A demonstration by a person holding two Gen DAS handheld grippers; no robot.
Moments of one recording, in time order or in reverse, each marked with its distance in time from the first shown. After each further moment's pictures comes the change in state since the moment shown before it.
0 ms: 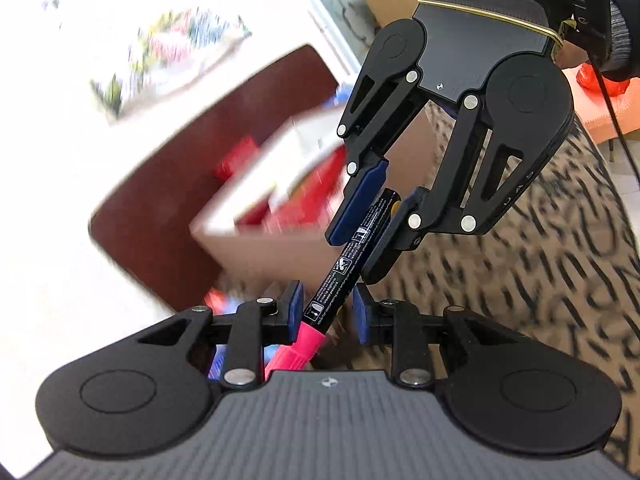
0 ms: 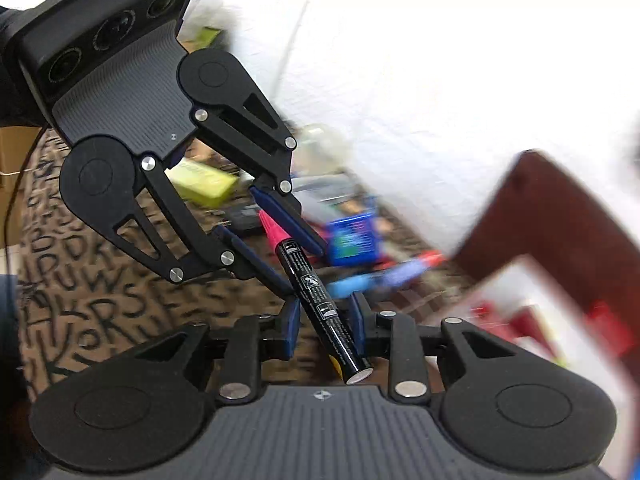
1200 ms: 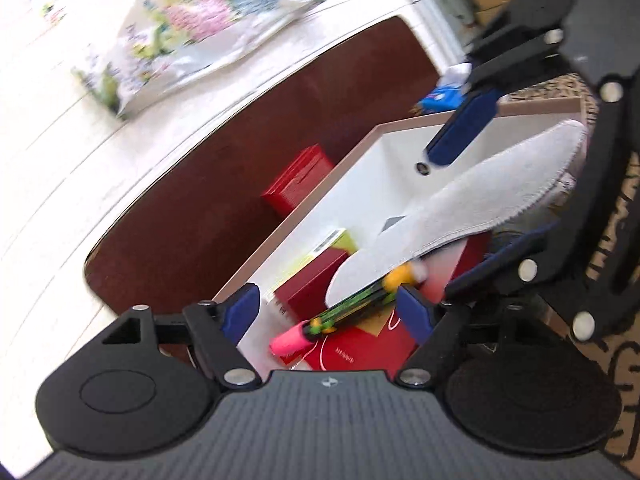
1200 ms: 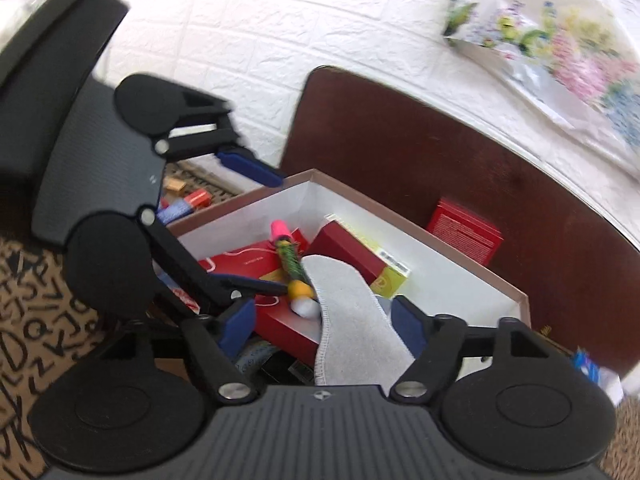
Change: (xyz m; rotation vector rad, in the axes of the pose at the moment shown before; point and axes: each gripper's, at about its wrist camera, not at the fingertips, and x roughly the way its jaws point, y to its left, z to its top) left arm 0.160 0.019 0.087 -0.132 0.109 0.269; right arm -0.004 -0.118 -0.062 0.294 0.064 -0.311
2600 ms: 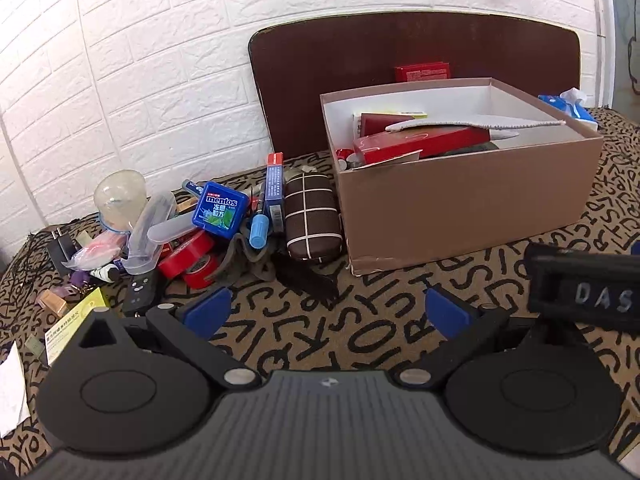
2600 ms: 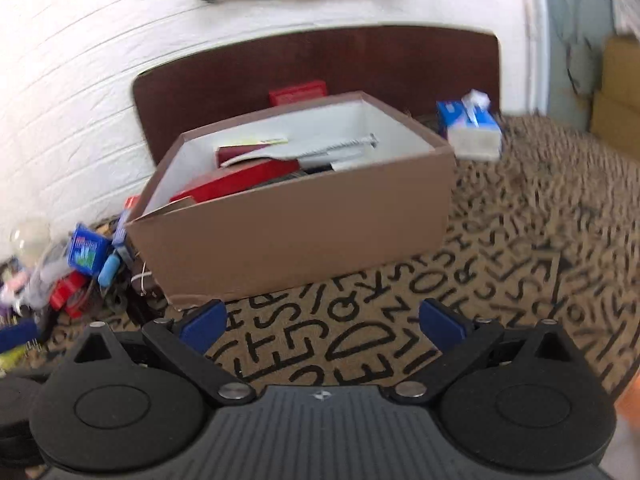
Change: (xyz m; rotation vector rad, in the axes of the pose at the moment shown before) left arm -0.140 -0.038 -0.055 -0.653 0.315 0.208; right arm -0.079 0.074 -0.080 0.692 0.113 -0.339
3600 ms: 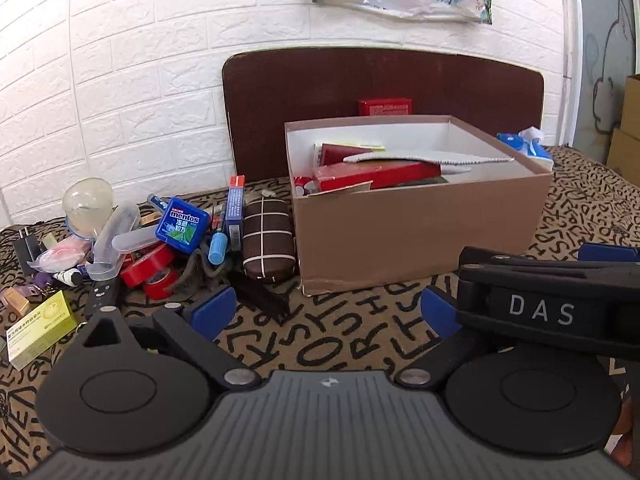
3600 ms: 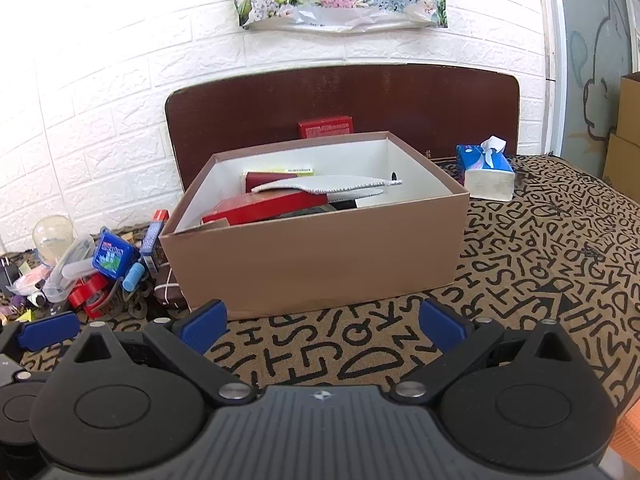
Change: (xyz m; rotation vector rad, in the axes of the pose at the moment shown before) left arm -0.012 -0.003 -0.005 -0.048 -0.104 -0.144; right arm -0.025 0.006 0.000 -0.027 -0.089 0.038
